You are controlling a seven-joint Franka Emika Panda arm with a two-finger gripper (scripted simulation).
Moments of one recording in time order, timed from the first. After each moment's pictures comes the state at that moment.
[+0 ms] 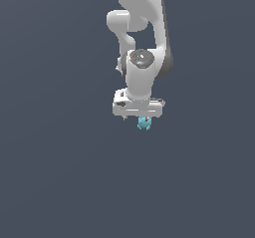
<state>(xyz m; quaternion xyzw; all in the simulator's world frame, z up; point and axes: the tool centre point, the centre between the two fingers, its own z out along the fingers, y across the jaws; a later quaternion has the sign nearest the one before) -0.027 0.038 0.136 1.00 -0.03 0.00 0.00</state>
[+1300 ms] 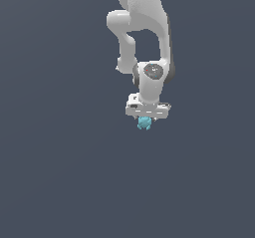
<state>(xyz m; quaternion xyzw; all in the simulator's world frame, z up) -0.077 0.090 0.062 1.00 -0.06 0.00 0.00</state>
